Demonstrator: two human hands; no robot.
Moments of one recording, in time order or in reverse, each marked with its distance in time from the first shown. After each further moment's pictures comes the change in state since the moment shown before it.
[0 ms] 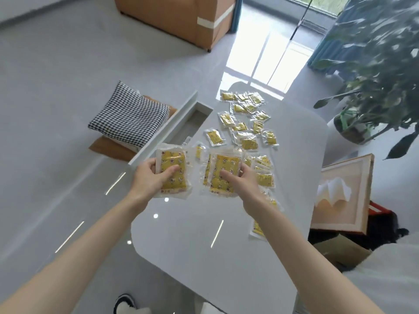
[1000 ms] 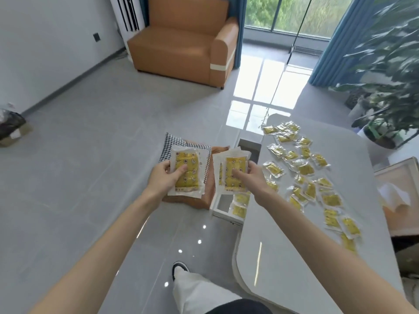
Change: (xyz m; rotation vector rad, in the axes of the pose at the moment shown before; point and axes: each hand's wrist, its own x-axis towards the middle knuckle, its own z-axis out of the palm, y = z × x) left_hand 0.107 0.095 -0.366 -0.002 -0.149 0.134; right_hand -0.008 -0.174 0.329 0.032 0.127 -0.102
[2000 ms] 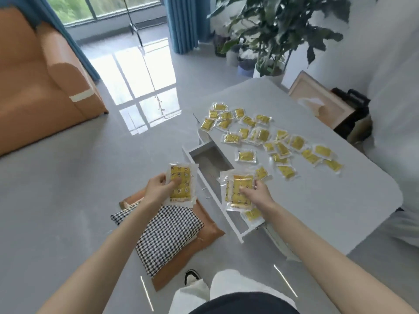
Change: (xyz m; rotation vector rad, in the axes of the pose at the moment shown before) left_hand 0.419 0.073 0.015 0.403 -0.720 -0.014; right_hand 0.202 -0.037 0.104 0.465 0.730 0.422
